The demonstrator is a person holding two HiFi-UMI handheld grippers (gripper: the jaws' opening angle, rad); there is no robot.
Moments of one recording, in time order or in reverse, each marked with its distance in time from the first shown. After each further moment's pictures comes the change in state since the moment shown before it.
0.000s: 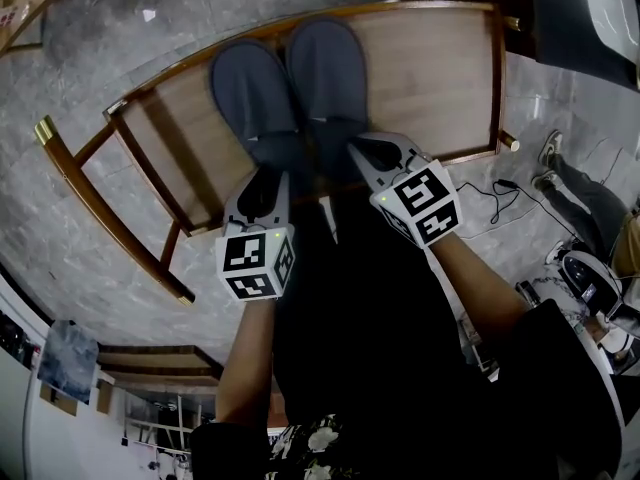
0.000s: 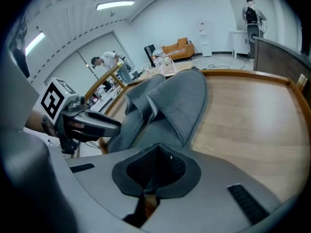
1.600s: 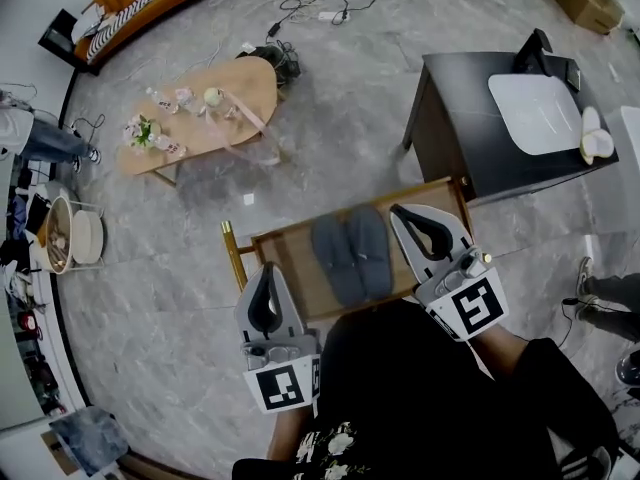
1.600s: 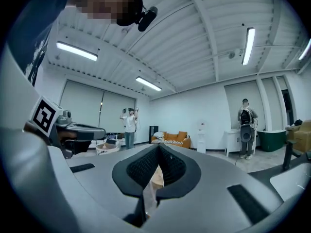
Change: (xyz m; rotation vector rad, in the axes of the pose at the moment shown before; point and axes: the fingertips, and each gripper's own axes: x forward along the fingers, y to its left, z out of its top) left arm -0.322 -0.103 0.260 0.441 -1.005 0.279; right arm -0.306 0.086 0.284 -0.384 -0.995 -0.179
